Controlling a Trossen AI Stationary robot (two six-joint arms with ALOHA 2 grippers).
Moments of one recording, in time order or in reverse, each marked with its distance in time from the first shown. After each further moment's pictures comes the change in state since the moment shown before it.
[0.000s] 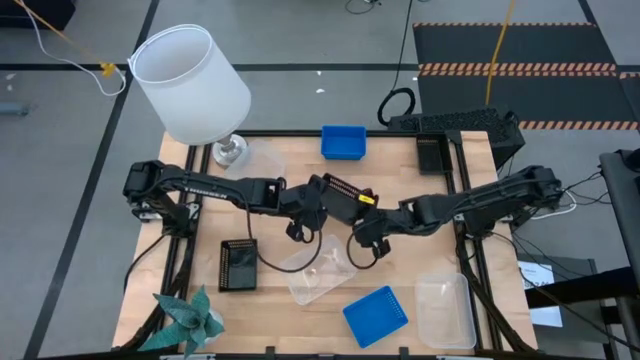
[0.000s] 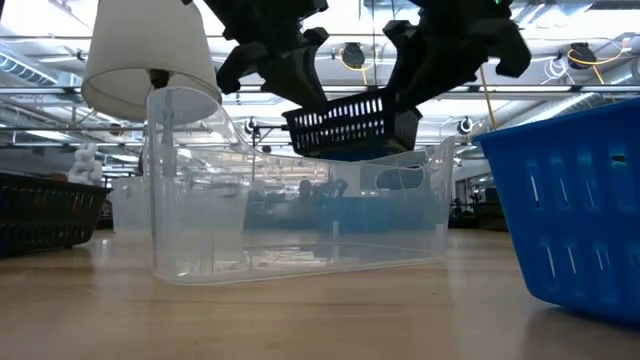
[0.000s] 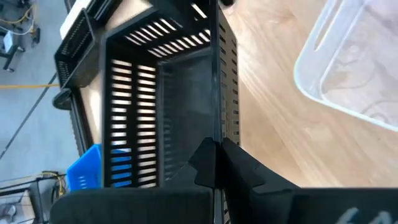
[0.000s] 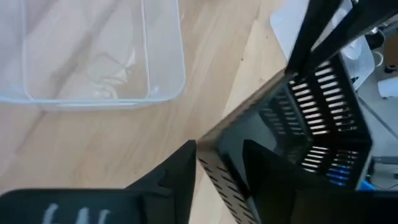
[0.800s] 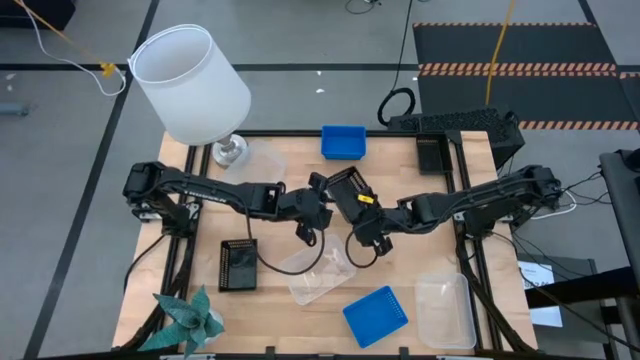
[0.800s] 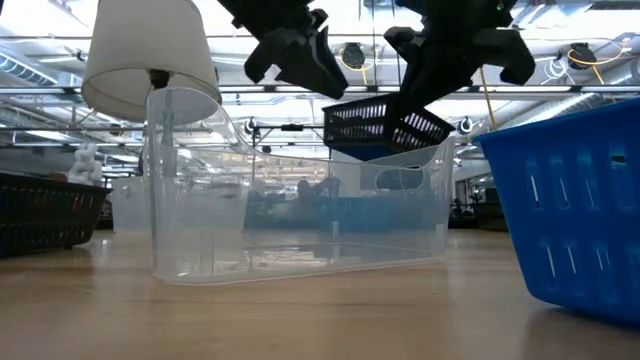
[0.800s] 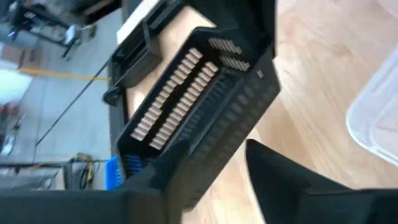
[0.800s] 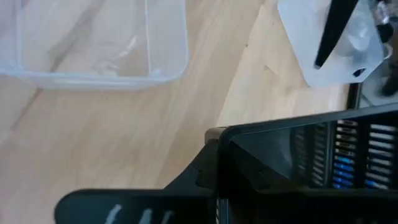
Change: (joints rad) left arm -0.046 0.002 0.001 0.143 -0.161 -0.092; right arm -0.003 -0.003 0.001 -0.053 0.008 -0.021
